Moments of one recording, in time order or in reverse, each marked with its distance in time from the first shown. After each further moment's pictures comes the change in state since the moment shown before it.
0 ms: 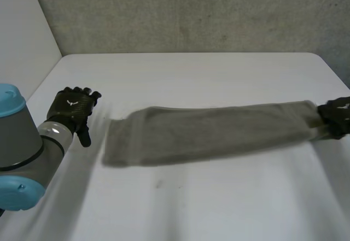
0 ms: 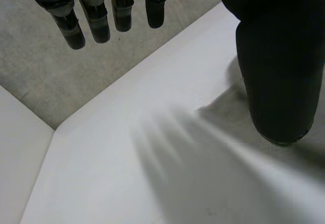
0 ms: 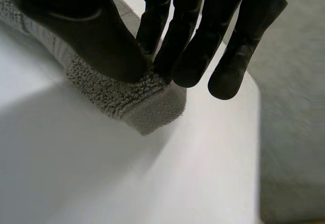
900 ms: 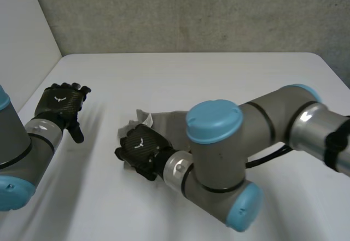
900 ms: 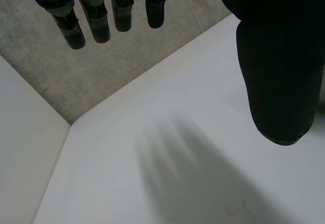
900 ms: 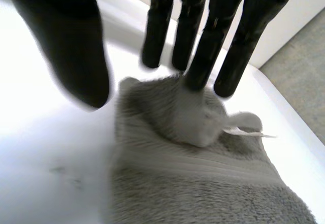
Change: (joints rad) left arm 0.044 0.054 -0.029 0.006 -0.001 -0.045; right arm 1.050 0.218 -0.438 0.194 0.029 0.229; left_hand 0.000 0.000 0.000 -0.001 0.000; right_hand -0.676 -0.685 -0.649 -0.658 -0.688
